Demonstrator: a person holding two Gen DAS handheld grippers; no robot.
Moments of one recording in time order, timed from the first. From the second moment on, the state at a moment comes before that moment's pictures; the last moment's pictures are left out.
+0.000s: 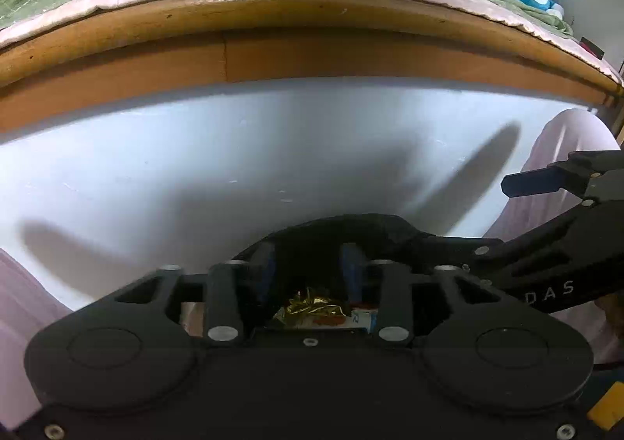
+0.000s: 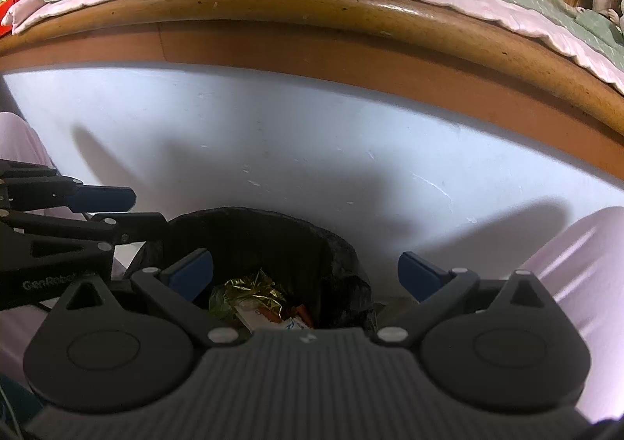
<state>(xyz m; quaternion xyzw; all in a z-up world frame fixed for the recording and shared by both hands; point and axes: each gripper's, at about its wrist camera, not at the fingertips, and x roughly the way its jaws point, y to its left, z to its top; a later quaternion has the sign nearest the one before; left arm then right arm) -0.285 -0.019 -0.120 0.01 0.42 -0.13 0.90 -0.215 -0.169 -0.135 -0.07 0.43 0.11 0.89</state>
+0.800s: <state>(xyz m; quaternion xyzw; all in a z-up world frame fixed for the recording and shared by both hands) -0.271 -0.005 -0.142 0.00 0.50 -0.06 0.87 -0.204 -0.192 -0.156 0.01 0.50 0.13 0.85</state>
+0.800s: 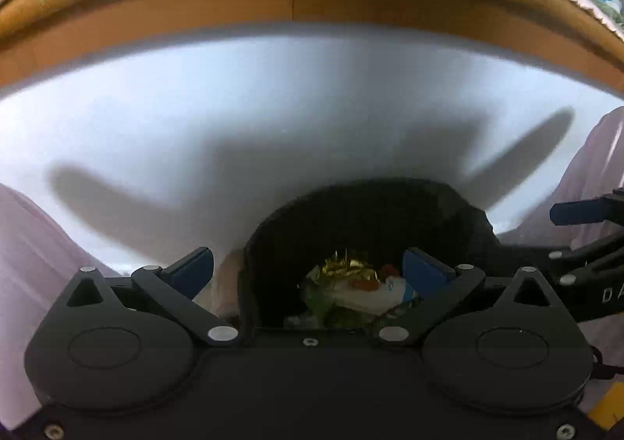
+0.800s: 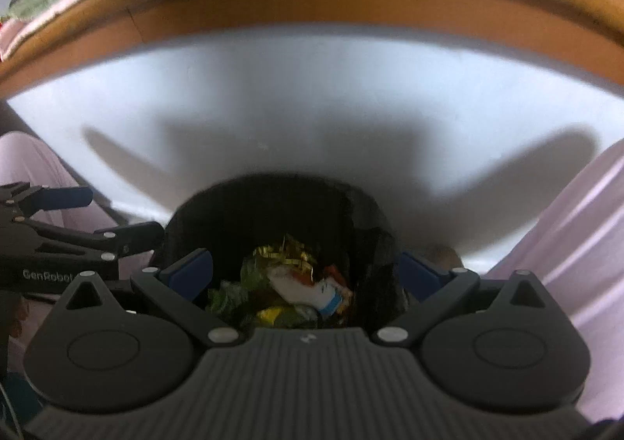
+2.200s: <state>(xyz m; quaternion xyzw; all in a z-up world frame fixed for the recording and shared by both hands) -0.259 -0.013 -0.175 0.01 0.58 -0.06 0.82 -0.203 -0.173 -0.185 -0.04 0.58 0.12 0.81</state>
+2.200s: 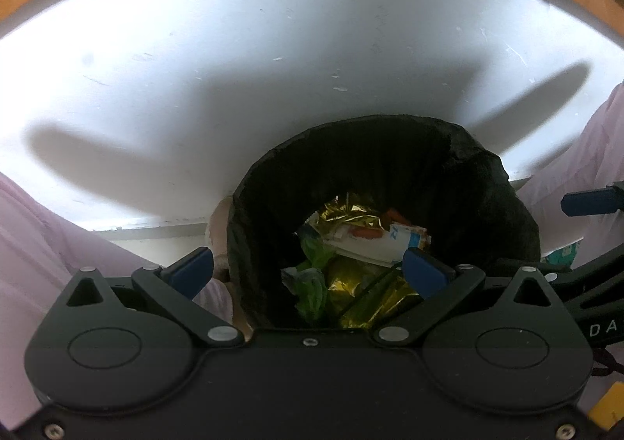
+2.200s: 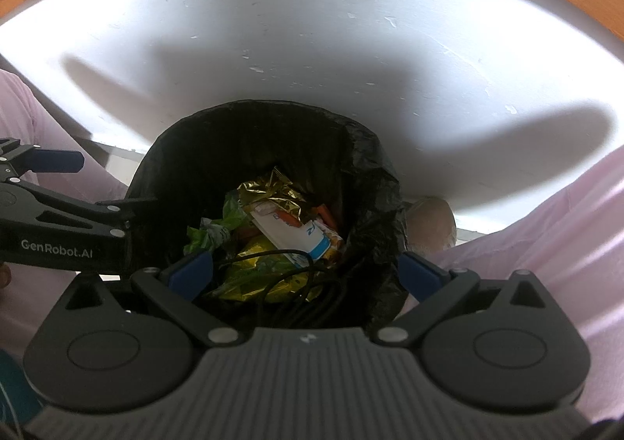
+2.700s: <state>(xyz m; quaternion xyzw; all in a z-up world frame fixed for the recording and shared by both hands) -0.259 -0.016 -0.176 0.02 0.58 -0.07 0.81 -0.203 -0.173 -0.185 -0.04 0.58 0.12 0.80</state>
